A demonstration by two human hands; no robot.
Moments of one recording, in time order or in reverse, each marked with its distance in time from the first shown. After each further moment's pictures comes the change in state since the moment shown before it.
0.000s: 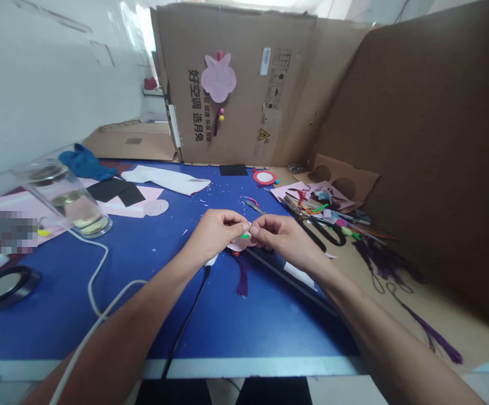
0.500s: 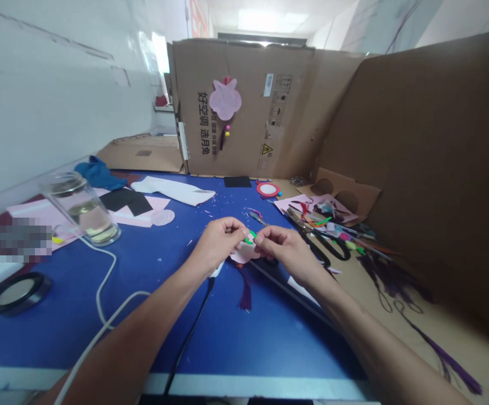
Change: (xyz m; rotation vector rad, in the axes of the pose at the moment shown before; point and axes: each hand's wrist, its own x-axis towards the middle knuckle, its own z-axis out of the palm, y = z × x) left_hand 0.001 0.000 0.000 -0.076 0.101 -0.009; right_hand 0.005 0.006 0.006 0.135 0.068 -0.006
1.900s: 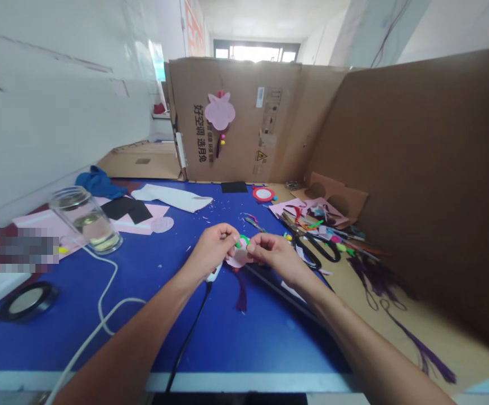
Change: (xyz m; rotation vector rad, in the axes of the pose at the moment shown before) left_hand 0.001 -0.001 -0.007 0.051 -0.044 -0.008; right_hand 0.004 0.006 0.002 0.097 -0.055 0.038
